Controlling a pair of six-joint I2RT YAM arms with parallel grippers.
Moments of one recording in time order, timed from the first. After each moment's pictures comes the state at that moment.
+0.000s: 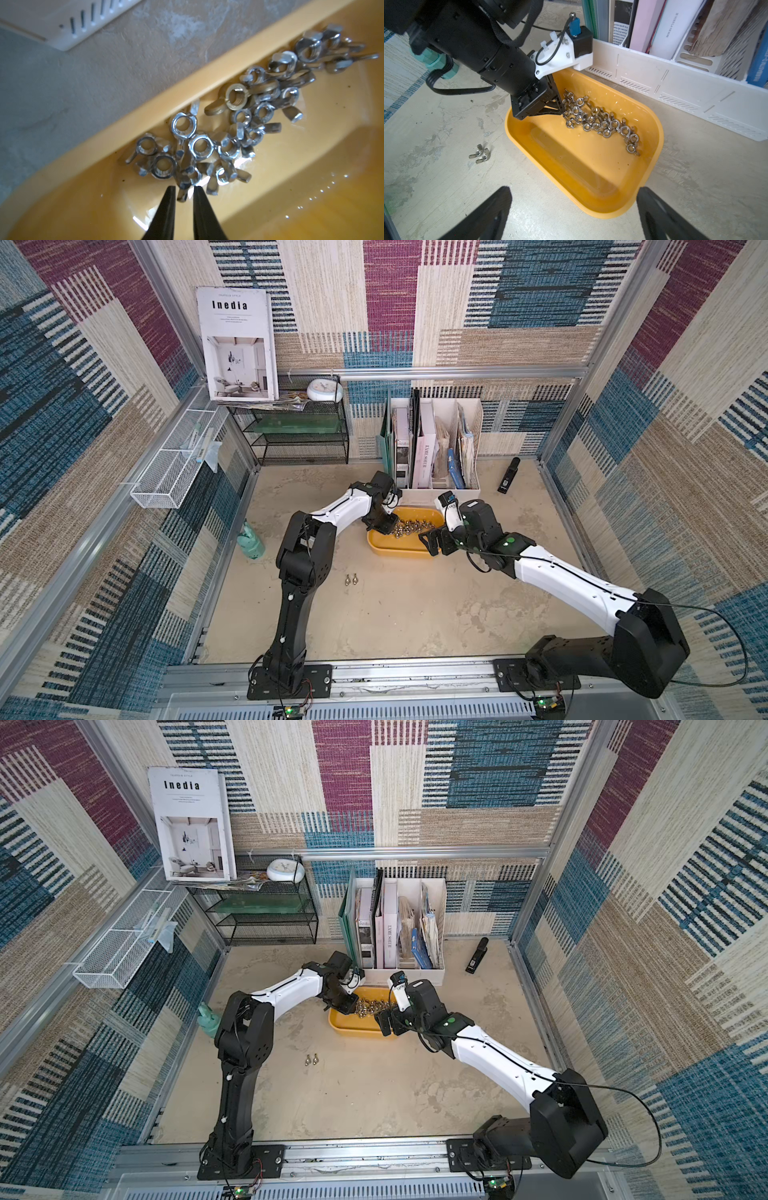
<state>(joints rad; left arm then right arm) -0.46 2.19 1.73 -0.81 0.19 0.10 0.62 1.33 0.90 -0.21 -0.09 0.17</state>
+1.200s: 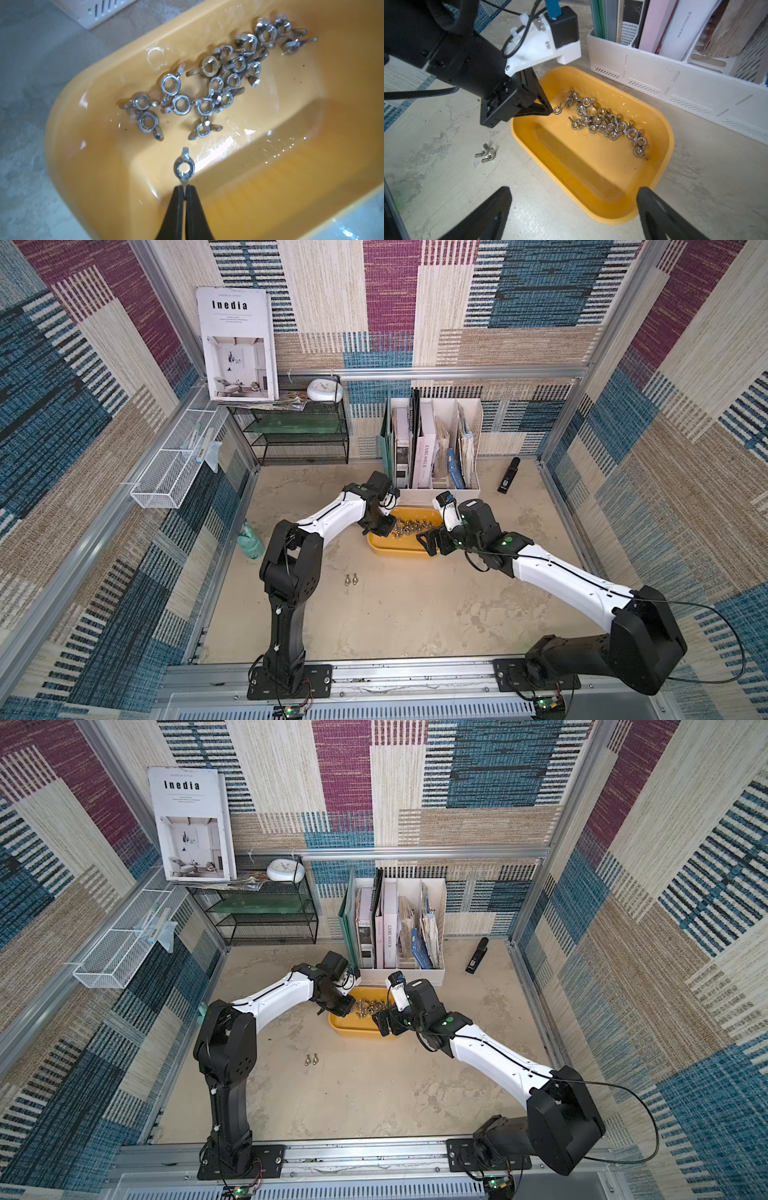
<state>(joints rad) -0.48 1.99 1.58 -0.82 0.15 0.05 0.62 1.34 0.90 -0.19 -0.13 0.16</state>
